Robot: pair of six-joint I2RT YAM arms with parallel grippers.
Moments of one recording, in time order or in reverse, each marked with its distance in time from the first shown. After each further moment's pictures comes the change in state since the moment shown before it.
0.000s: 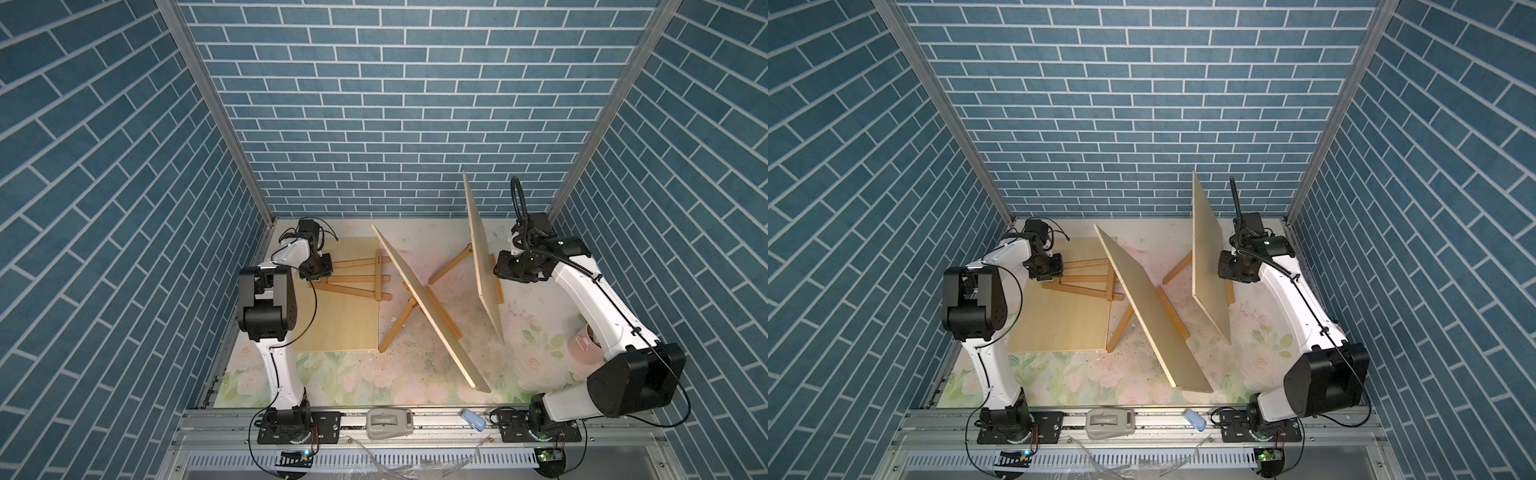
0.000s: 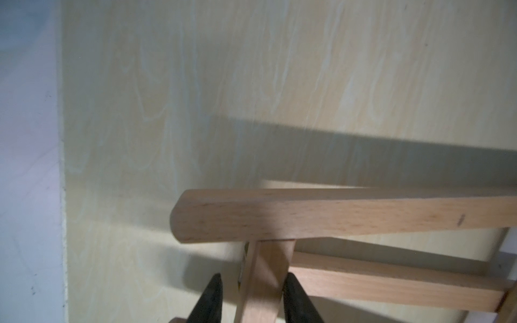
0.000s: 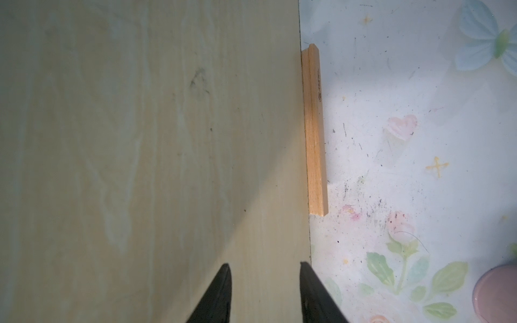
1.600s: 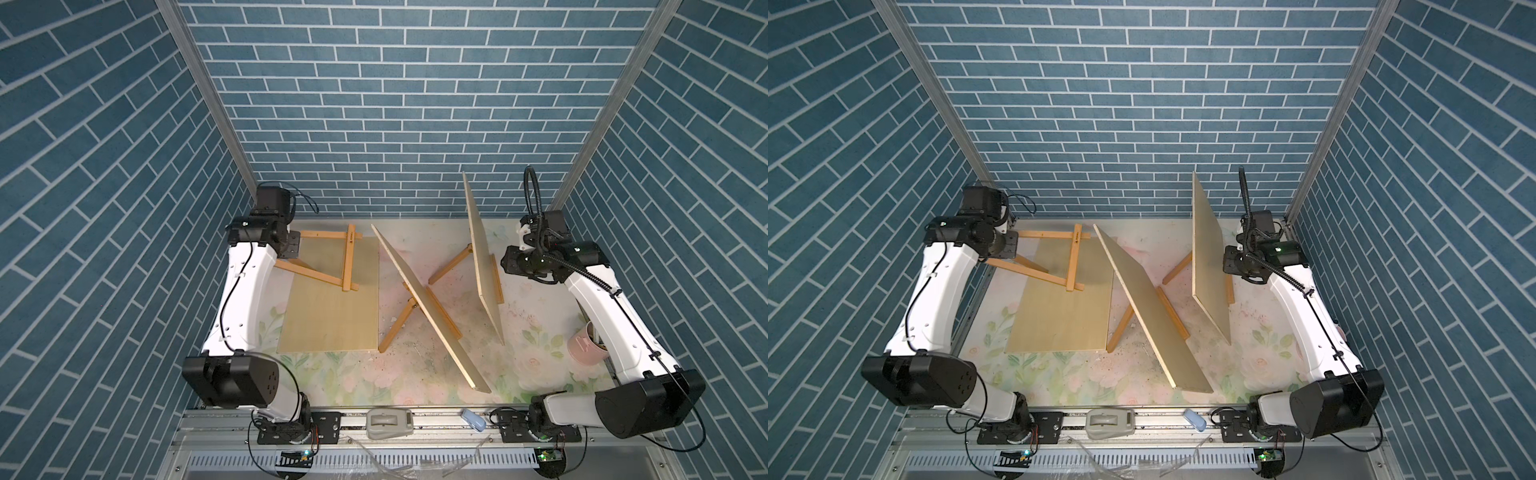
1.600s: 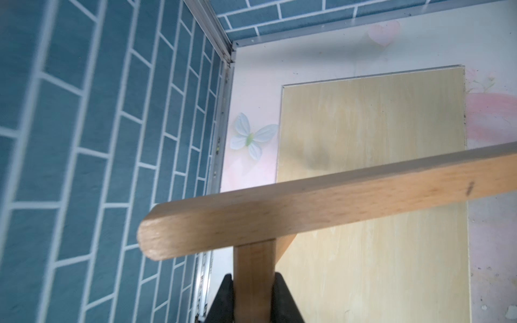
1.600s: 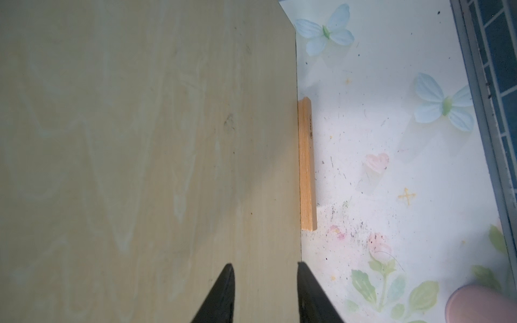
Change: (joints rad) left arm -0.014 -0.560 0.247 -0.433 -0.401 0.301; right arm 0.000 -0.112 0.026 0.045 0.031 -0.061
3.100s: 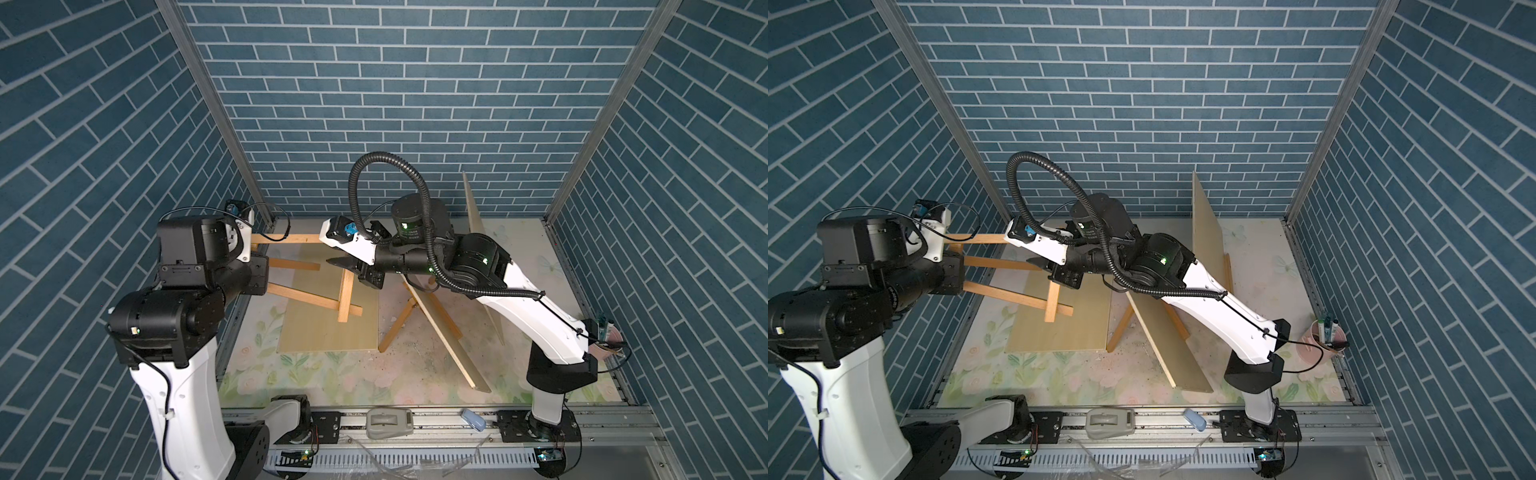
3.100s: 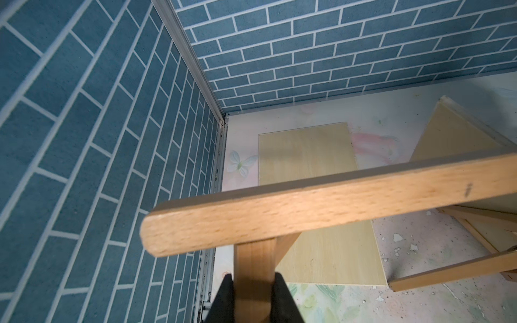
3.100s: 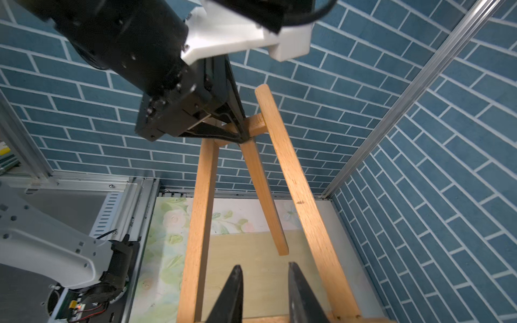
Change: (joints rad) left arm -0.001 -0.298 0.336 -0.346 0.211 0.052; right arm 0.969 0.561 1.036 0.142 -0.087 -0.684
